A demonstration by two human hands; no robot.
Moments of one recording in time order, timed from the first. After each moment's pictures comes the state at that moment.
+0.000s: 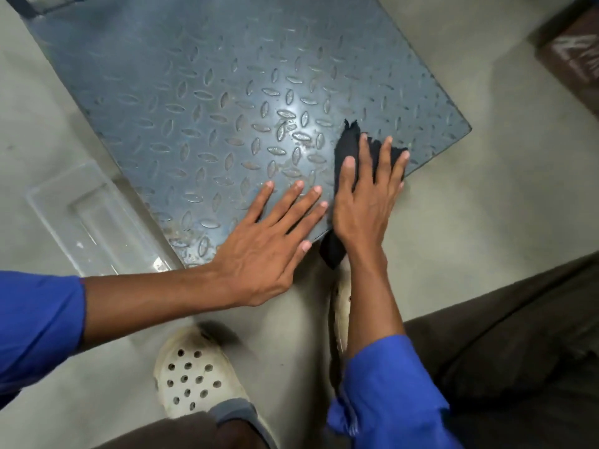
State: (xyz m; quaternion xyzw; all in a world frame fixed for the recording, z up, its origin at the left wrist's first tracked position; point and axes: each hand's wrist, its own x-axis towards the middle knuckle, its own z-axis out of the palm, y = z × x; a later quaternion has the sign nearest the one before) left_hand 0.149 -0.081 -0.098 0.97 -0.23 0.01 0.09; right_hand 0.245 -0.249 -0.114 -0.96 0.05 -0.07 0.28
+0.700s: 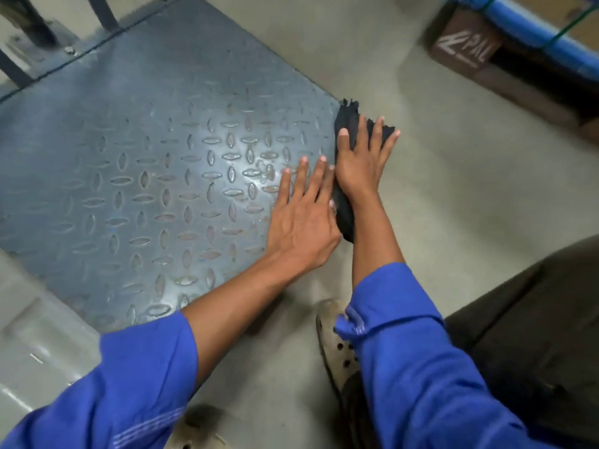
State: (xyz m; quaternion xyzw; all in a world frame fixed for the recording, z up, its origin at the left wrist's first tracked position) left_hand 0.275 -0.205 -0.095 0.98 -0.16 -0.01 0.14; right_hand 0.380 -0.334 -0.111 -0.94 0.21 -0.04 0.28
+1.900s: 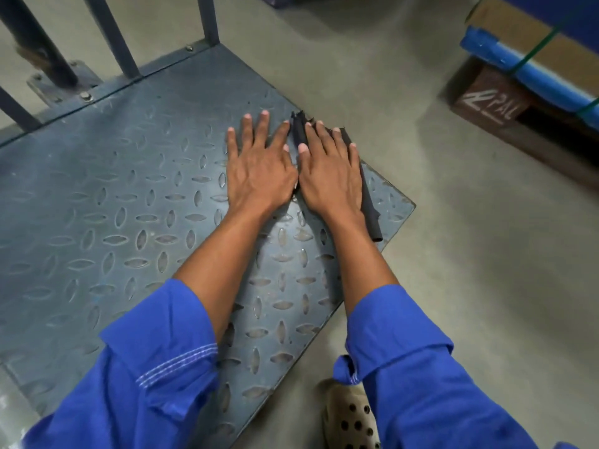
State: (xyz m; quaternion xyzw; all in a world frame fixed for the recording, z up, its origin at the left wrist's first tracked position) left_hand 0.457 -0.138 -0.091 0.99 0.01 0.04 0.16; right_hand 0.464 -0.266 -0.099 -0.99 -0.02 -0.07 0.15
